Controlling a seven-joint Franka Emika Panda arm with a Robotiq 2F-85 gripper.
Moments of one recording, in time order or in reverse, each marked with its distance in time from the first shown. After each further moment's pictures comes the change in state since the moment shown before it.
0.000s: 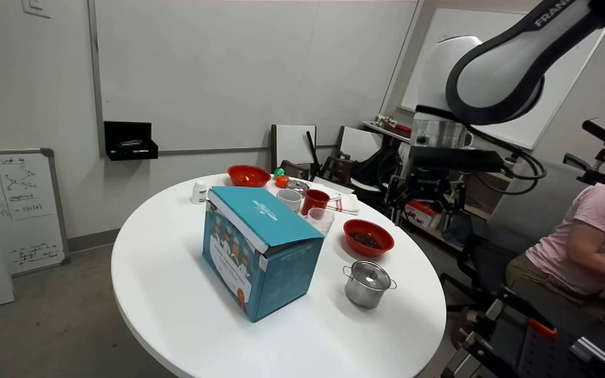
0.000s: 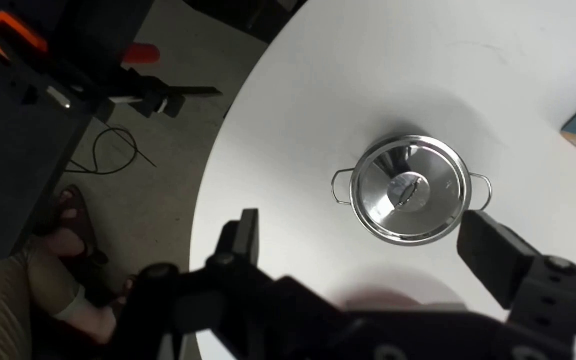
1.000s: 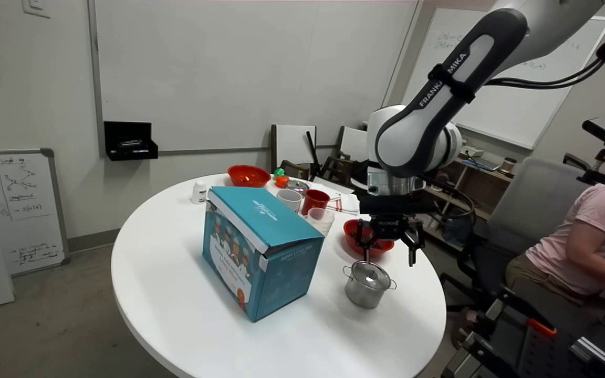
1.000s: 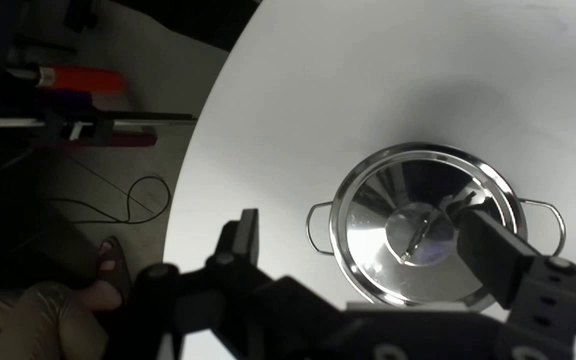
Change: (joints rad) arm 0.138 0.445 -0.125 0.285 0.112 -0.015 0.037
